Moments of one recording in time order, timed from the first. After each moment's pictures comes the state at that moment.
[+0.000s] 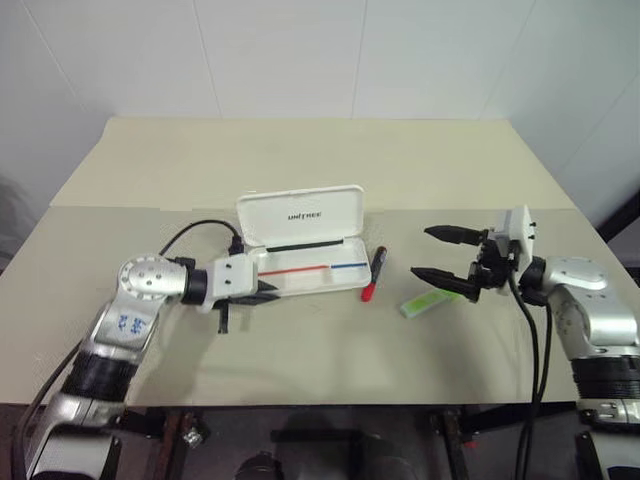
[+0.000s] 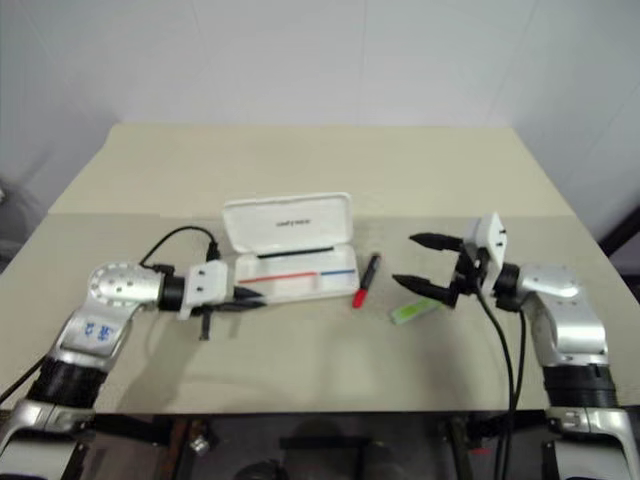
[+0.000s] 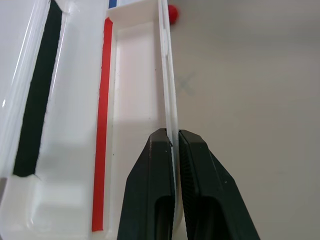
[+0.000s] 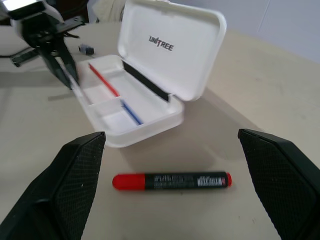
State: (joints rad) left arm -0.46 0.69 -0.08 -0.06 -0.03 0.11 -1.14; right arm -0.51 -0.72 -0.14 0.18 0.49 0.19 1.23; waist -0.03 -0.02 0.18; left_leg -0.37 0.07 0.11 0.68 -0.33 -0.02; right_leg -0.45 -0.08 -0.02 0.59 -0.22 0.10
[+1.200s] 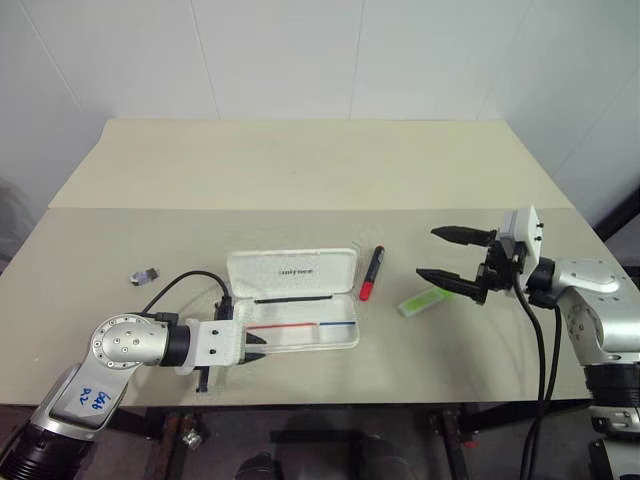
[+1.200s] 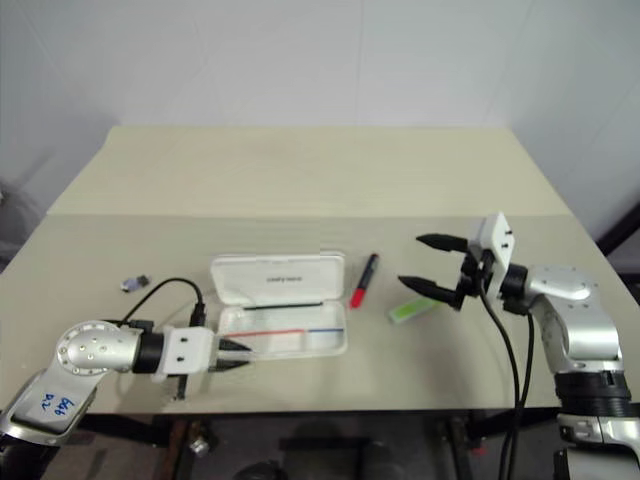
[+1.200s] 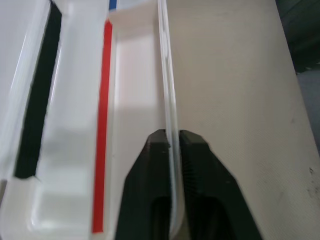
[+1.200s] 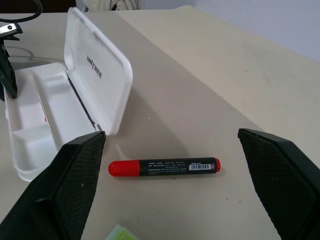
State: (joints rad) left arm -0.13 0.84 -0.04 -0.30 -0.06 0.04 -1.07; right arm -0.47 -0.73 -0.14 0.12 0.48 0.21 1.17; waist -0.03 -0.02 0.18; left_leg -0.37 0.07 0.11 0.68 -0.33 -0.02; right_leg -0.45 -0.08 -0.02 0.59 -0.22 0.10
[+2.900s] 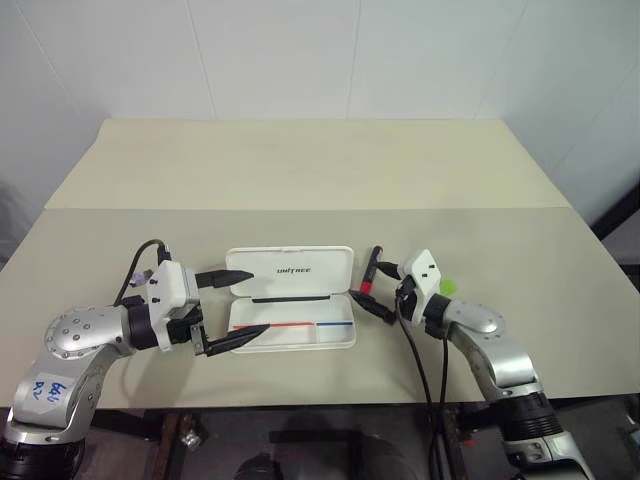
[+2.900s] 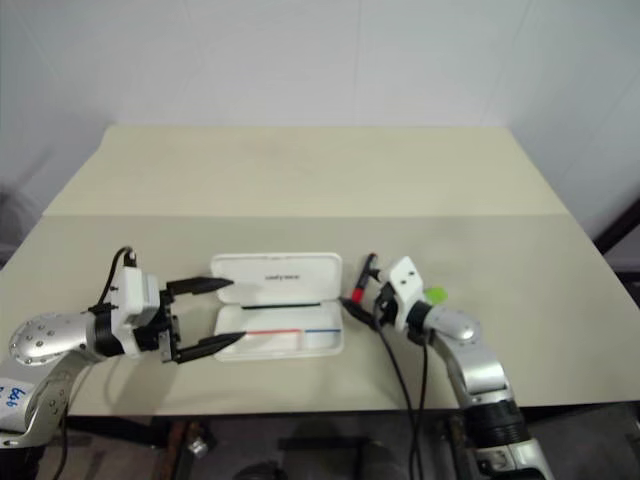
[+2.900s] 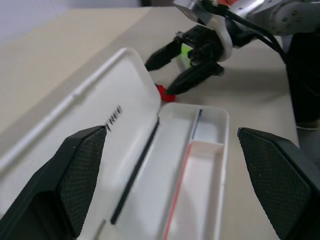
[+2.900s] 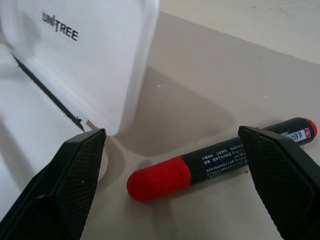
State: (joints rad) left arm -0.10 0.74 0.22 -0.38 -0.51 0.31 -0.99; right arm -0.38 -0.36 0.07 0.03 0.23 0.27 0.70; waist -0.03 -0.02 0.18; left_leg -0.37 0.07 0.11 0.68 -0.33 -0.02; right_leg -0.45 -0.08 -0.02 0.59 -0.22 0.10
